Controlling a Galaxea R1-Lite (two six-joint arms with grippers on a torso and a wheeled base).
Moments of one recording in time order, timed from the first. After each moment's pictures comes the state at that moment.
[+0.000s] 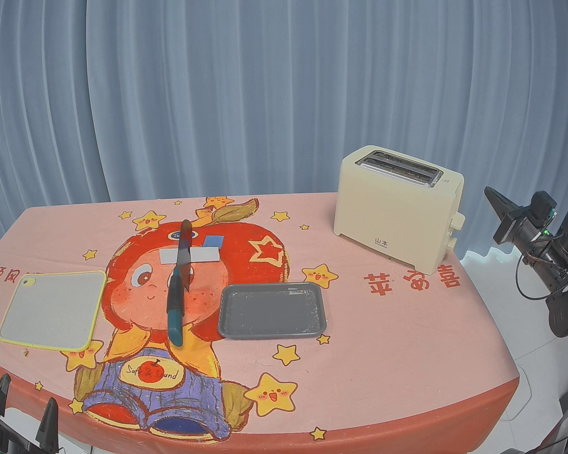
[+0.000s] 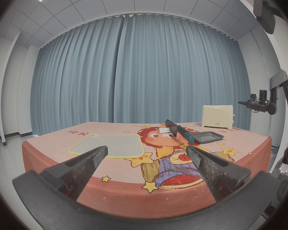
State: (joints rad) left arm 0.00 0.02 -0.02 0.00 0.01 -0.01; right arm -0.01 1.86 -0.47 -1.54 0.30 0.11
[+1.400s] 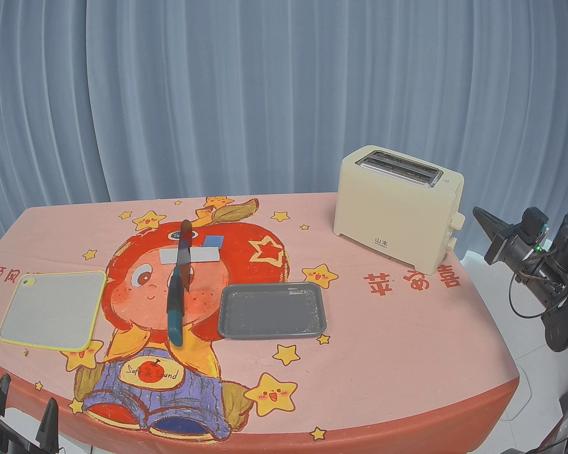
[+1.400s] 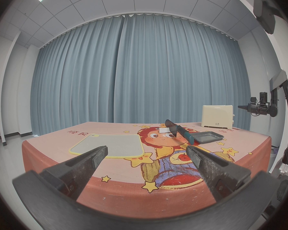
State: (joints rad) left arm 0.00 0.02 -0.02 0.00 0.01 -0.01; right arm 0.04 1.87 -0.38 -1.55 0.31 0.12
